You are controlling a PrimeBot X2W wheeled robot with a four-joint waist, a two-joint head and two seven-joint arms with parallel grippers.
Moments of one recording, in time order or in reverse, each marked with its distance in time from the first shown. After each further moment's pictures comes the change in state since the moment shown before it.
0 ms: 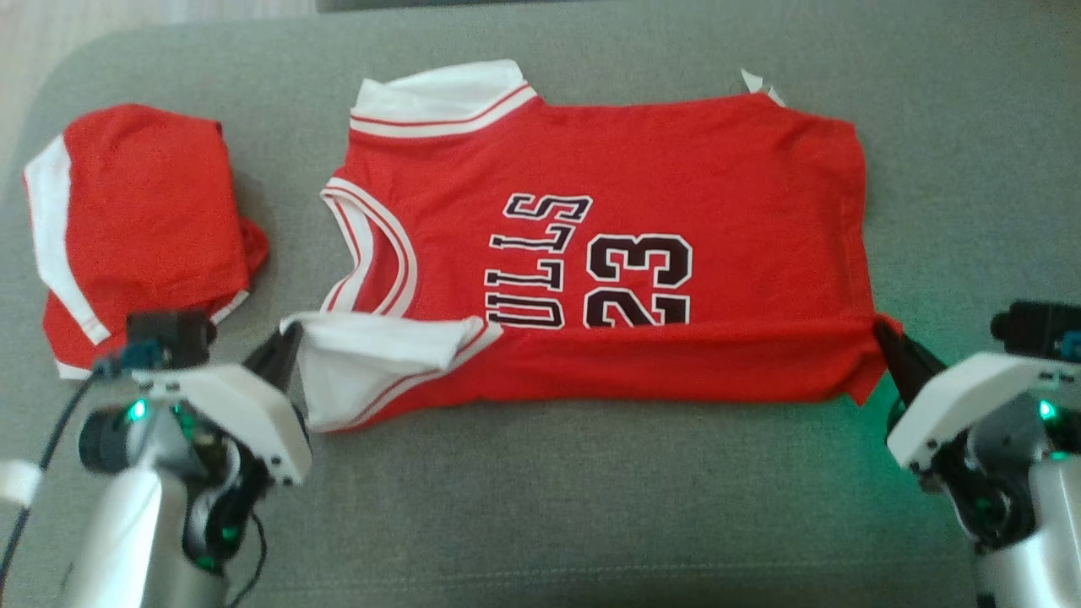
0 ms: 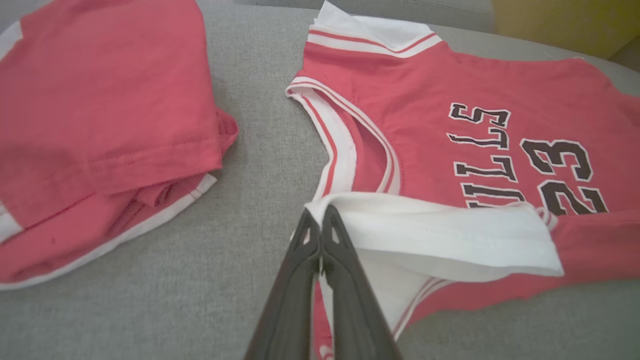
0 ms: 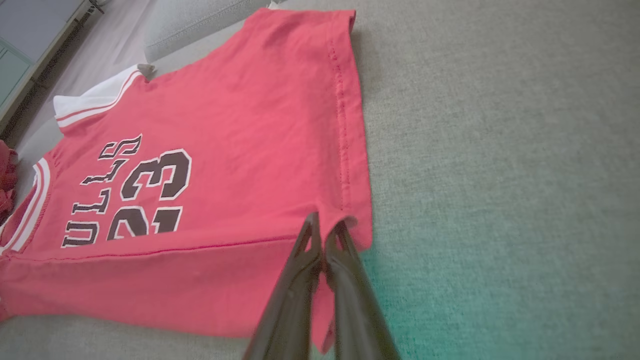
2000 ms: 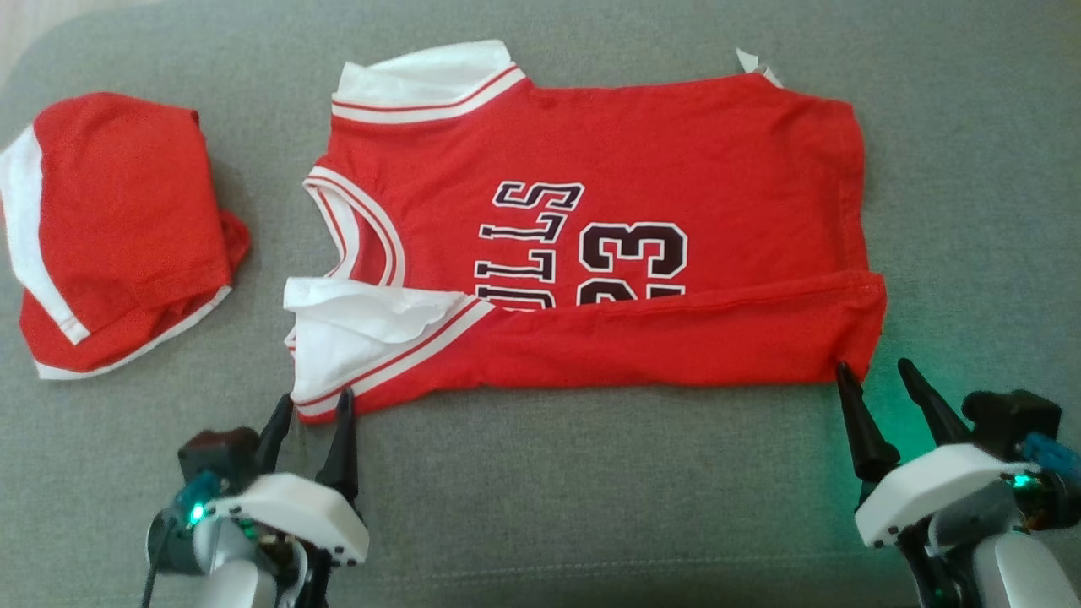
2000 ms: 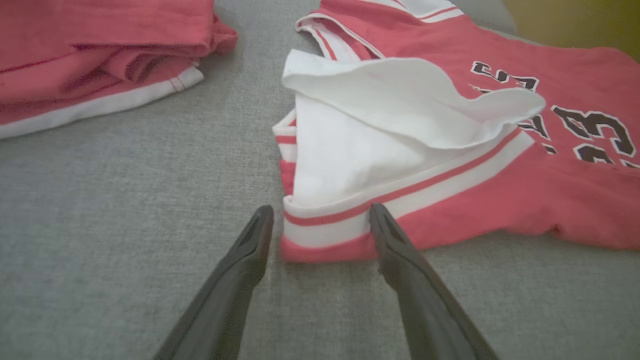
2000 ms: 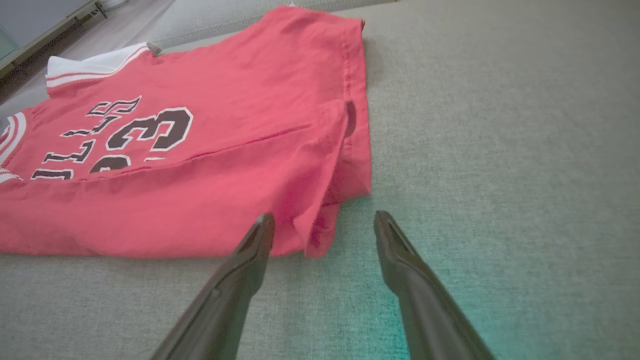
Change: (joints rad) left arm 0.089 -0.112 -0.055 0.217 0.072 0.063 -0.475; right arm 0.128 0.017 0.082 0.002 -0.189 0.000 -0.383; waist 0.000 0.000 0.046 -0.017
